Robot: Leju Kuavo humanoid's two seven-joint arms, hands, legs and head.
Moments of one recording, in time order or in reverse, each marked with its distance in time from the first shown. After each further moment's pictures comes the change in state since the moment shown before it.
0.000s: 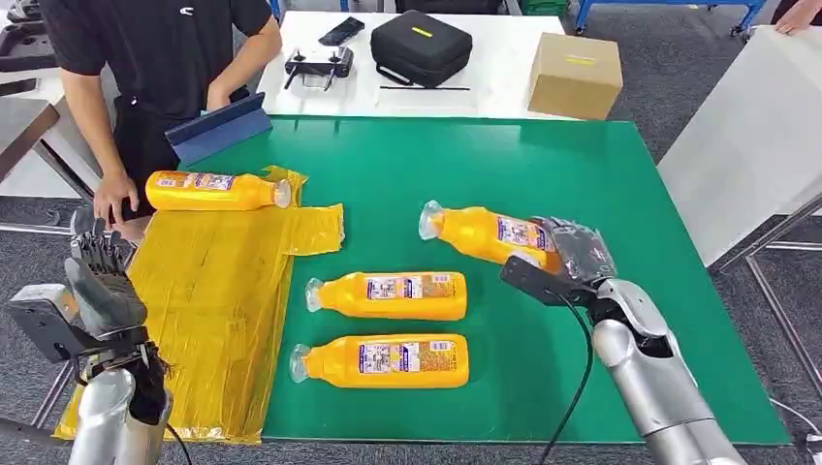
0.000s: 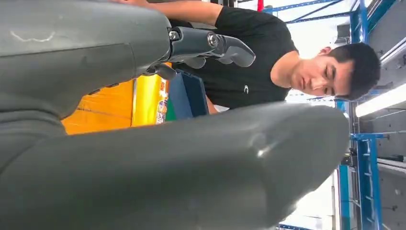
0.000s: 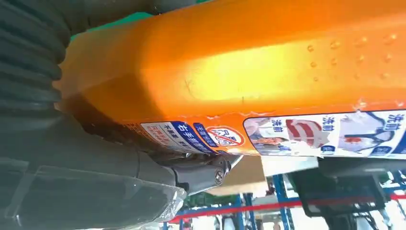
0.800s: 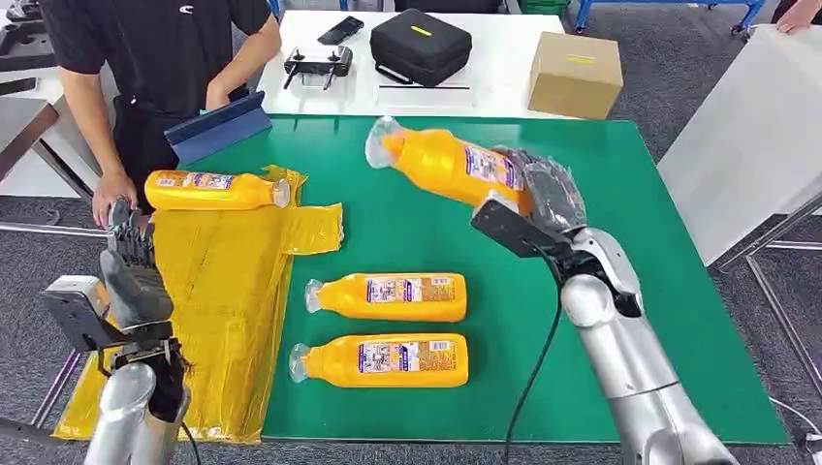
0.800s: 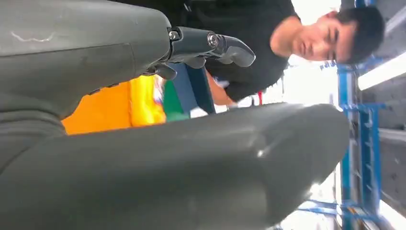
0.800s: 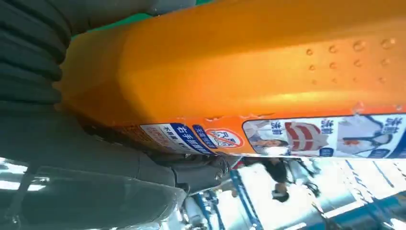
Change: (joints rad) left arm -0.030 -0.014 -0.106 0.020 -0.004 -0.016 0.014; right arm -0.171 0.173 0.022 -0.091 -0.106 0.004 -0.022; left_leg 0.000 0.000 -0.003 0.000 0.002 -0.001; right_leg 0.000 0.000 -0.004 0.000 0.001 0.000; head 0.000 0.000
